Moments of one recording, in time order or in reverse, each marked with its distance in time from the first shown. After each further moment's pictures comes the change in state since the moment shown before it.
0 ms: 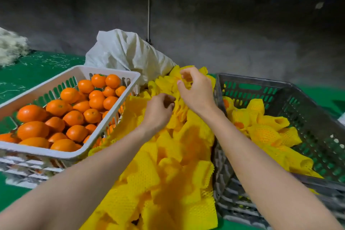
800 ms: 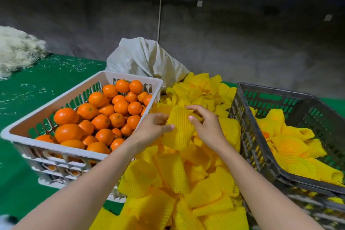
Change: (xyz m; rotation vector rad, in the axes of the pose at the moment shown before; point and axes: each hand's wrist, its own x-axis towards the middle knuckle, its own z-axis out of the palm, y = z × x) left_hand -0.023 -0.061 -0.103 -0.320 -0.327 -0.218; right_hand -0.055 -0.021 0.055 0.137 -0.239 0.111
